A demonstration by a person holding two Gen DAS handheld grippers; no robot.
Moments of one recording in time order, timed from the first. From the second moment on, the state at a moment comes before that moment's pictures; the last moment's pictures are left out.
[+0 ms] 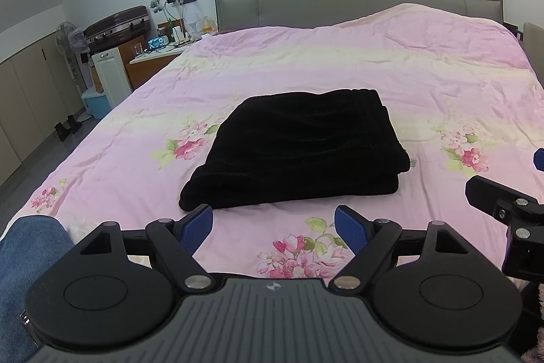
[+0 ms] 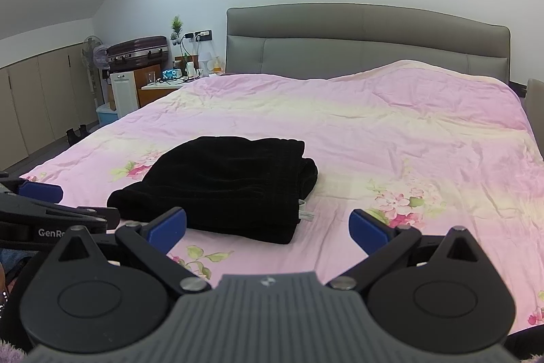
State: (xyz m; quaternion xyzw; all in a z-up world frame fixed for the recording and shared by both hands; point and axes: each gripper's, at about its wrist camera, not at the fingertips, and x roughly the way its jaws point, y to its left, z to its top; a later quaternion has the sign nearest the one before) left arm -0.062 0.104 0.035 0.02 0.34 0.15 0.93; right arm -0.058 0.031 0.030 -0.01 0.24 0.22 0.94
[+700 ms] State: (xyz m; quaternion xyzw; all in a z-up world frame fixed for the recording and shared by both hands) left arm -0.065 0.100 0.038 0.03 0.33 0.15 0.93; right arm -0.061 0.028 0.031 -0.01 0.23 0.22 0.95
